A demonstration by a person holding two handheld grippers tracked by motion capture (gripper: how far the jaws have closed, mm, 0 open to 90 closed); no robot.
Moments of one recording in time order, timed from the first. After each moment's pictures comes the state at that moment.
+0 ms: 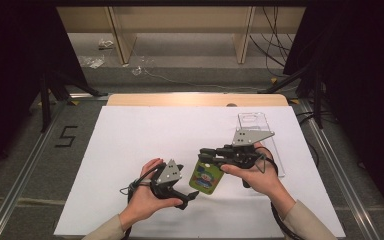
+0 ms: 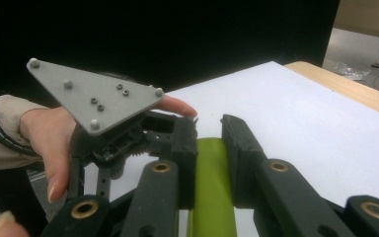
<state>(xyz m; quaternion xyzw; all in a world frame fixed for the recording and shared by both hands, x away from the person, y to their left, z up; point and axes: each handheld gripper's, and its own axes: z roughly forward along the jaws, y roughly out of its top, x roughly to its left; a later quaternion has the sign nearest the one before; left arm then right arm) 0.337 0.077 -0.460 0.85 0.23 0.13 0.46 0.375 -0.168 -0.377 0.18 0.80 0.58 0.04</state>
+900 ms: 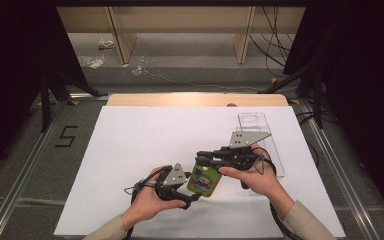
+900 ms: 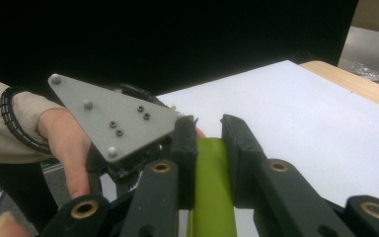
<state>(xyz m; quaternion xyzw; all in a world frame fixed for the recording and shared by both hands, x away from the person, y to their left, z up) 0.338 0.067 -0.468 0.87 0.21 0.10 0.45 0.372 -0.162 -0.377 0.16 0.80 0.58 0.02</state>
